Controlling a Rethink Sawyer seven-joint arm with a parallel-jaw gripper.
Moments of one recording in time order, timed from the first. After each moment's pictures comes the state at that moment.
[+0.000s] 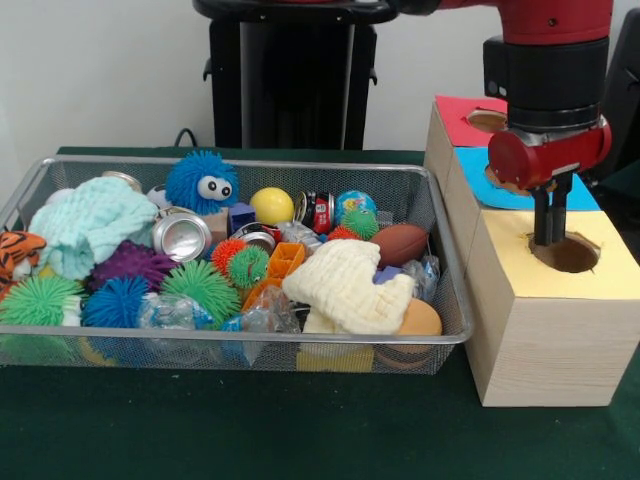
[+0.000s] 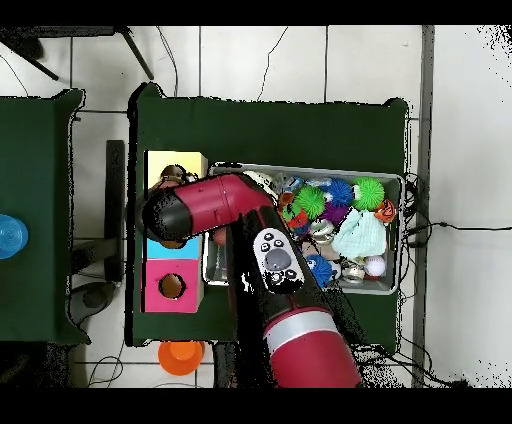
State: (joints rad) arm -0.20 -0.63 0.34 1.57 -0.32 0.45 1.55
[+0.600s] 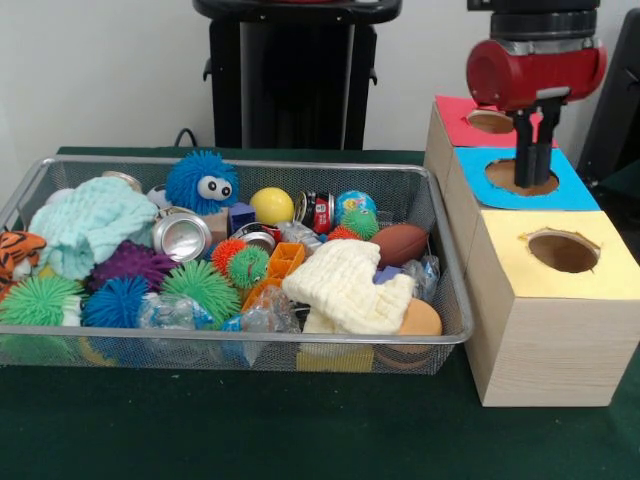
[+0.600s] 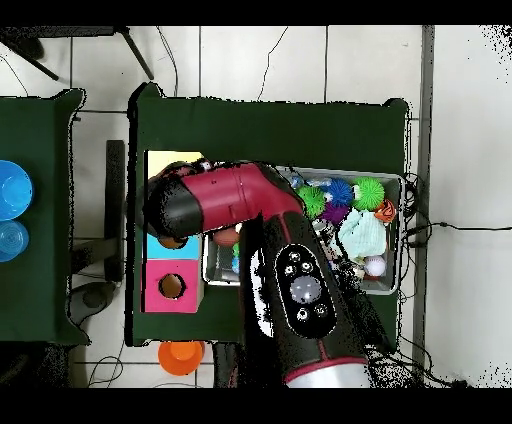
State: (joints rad) arm -0.25 -0.79 0.34 1.57 -0.32 0.55 1.55
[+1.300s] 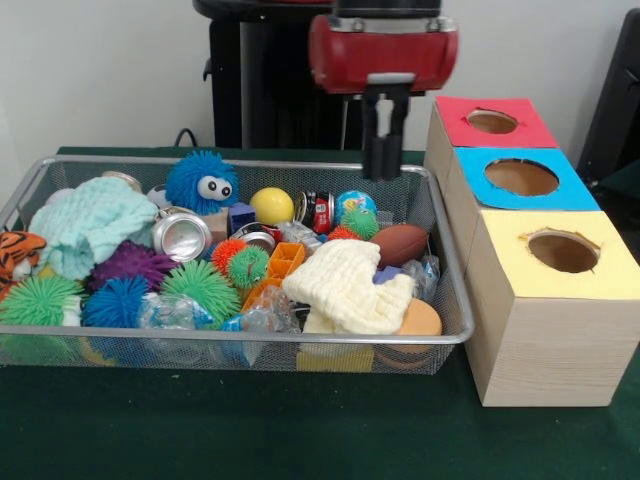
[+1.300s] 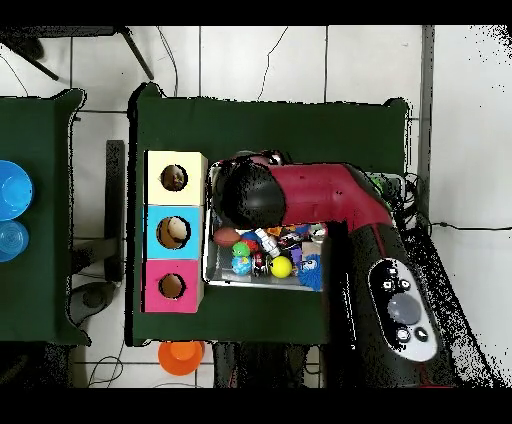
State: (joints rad) arm -0.44 -0.82 0.35 1.57 -0.33 0.57 1.55
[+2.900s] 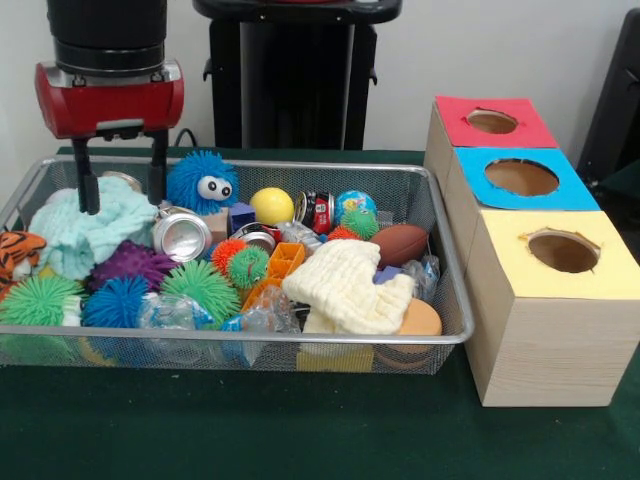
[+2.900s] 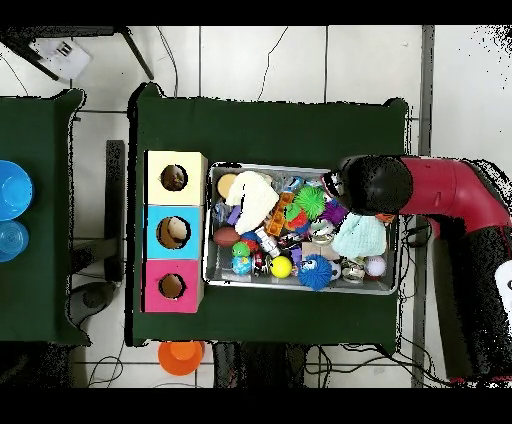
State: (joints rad) arm -0.76 -0.69 0.54 1.42 -0.57 0.85 1.19
